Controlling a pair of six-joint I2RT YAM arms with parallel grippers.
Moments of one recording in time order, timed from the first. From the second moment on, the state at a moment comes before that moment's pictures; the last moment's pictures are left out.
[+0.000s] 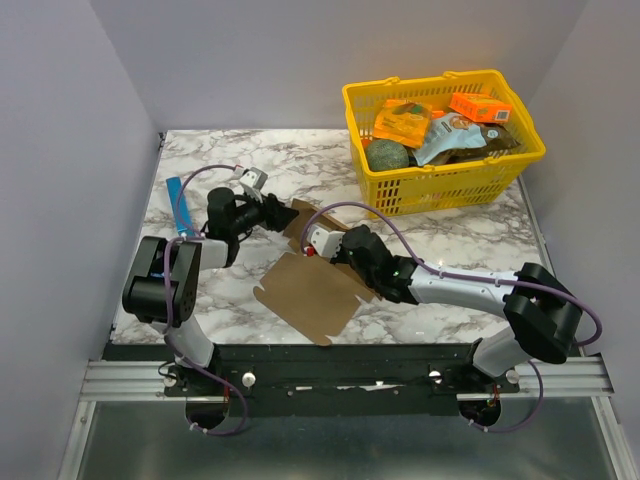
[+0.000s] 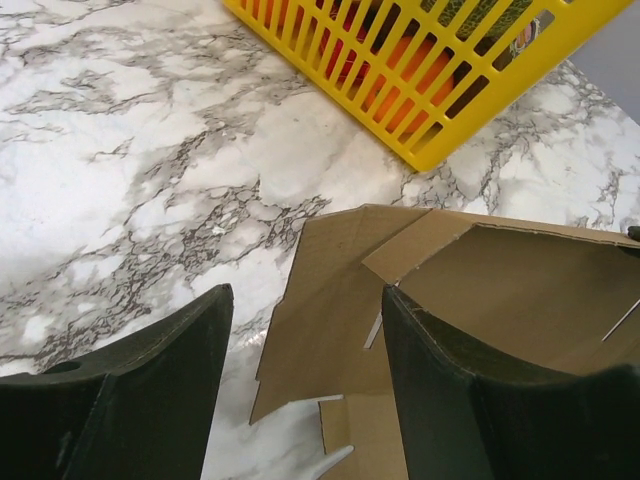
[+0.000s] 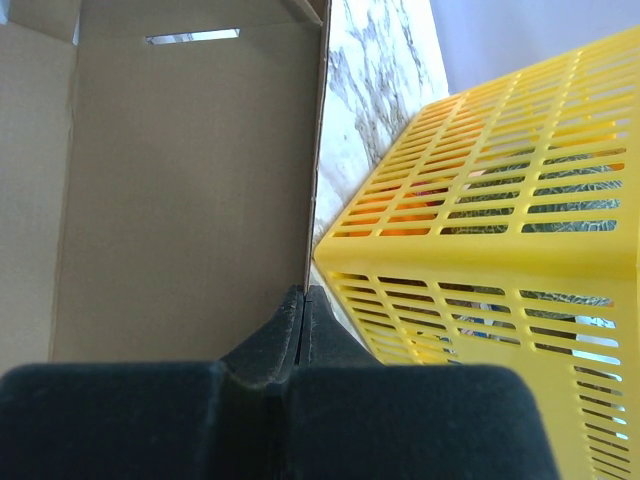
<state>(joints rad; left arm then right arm) -0.15 1.68 0.68 0.82 0.67 -0.24 0.98 1.51 0.84 0.19 0.49 -0.76</state>
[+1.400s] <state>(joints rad) -0.34 1.57 0.51 0.90 0.43 -0.27 0.98 1.51 0.84 0.18 0.54 -0.78</state>
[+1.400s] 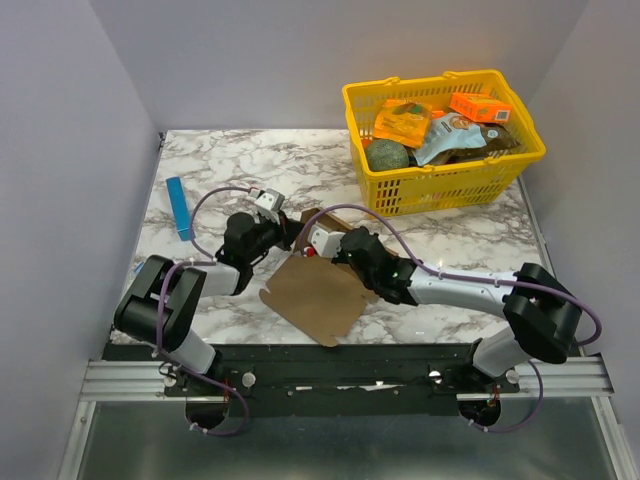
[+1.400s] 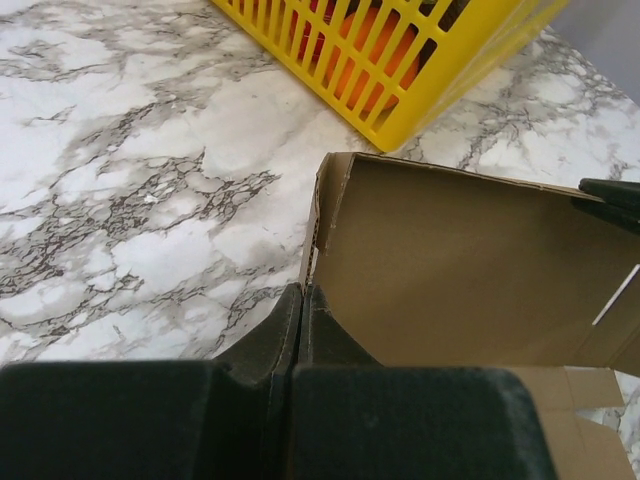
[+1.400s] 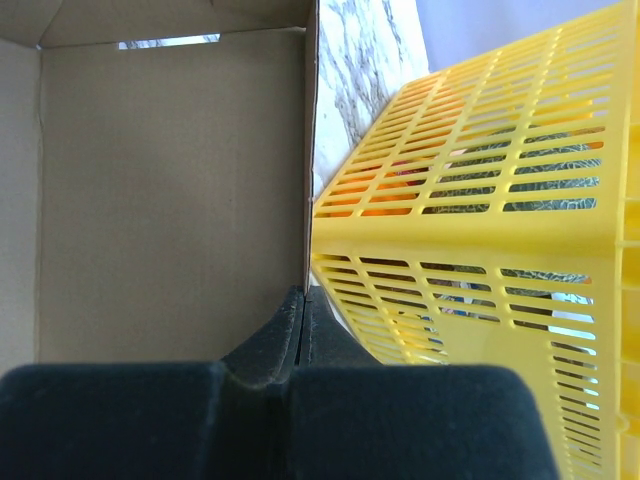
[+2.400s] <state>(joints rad) -0.76 1.52 0.48 0.86 -0.47 -0.41 1.08 1.51 0.81 0.21 0.70 -0.69</state>
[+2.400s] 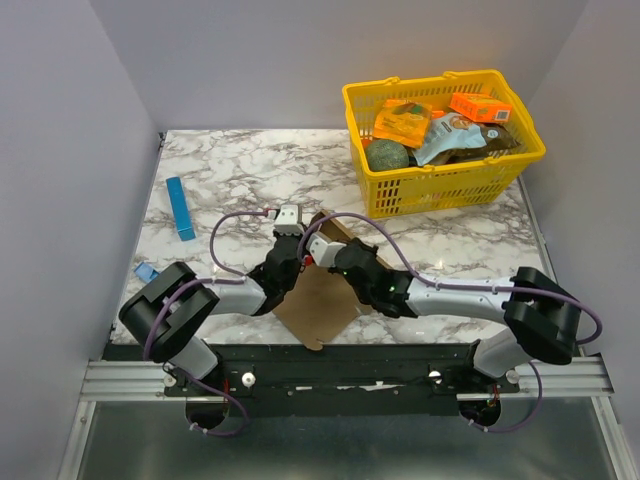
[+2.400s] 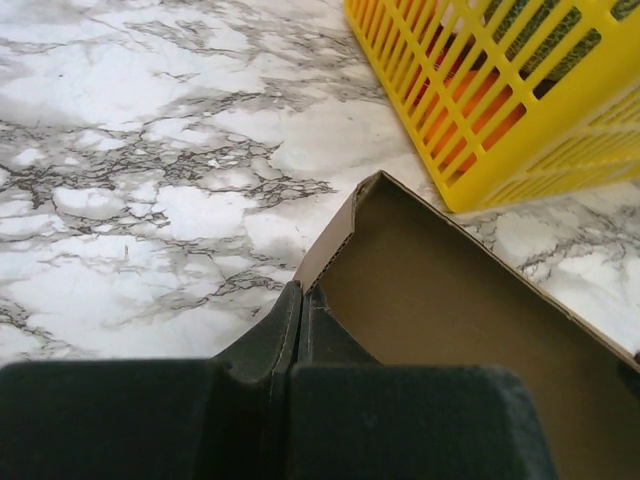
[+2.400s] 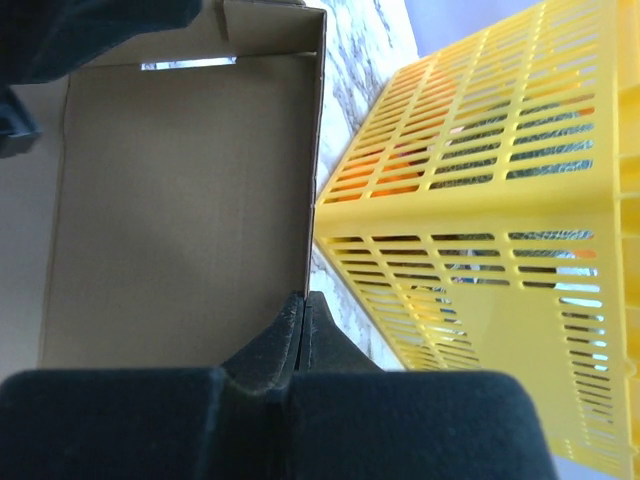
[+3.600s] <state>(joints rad) -0.22 1.31 0.42 0.73 0.24 -0.39 1.10 1.41 0.70 0.25 0.62 -0.66</state>
